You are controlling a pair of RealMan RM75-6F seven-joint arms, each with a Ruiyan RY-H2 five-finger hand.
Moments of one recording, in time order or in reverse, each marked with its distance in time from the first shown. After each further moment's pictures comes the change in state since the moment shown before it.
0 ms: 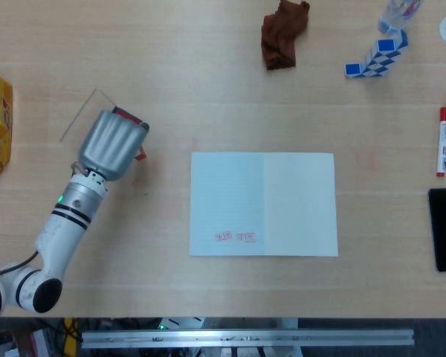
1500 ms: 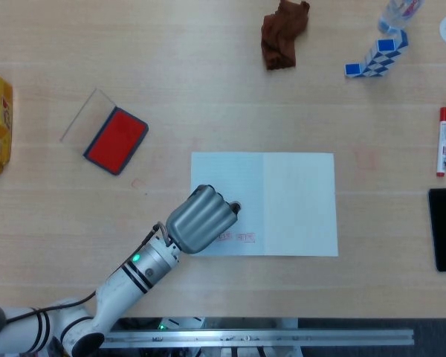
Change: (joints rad) left arm 0.026 -0.250 0.148 0.014 0.340 0.052 0.241; right arm -0.019 0.018 -0.004 -0.015 0.014 0.003 -0.013
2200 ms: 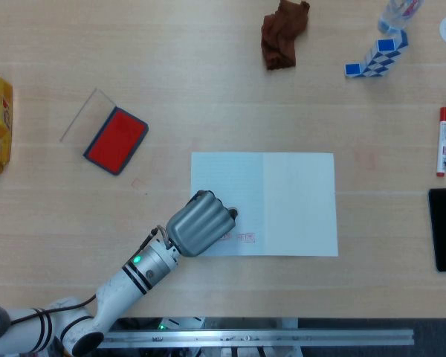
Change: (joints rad) left arm 0.014 -0.029 0.011 0.080 0.030 -0.039 -0.028; right arm -0.002 0.000 0.003 0.000 0.004 0.001 -0.002
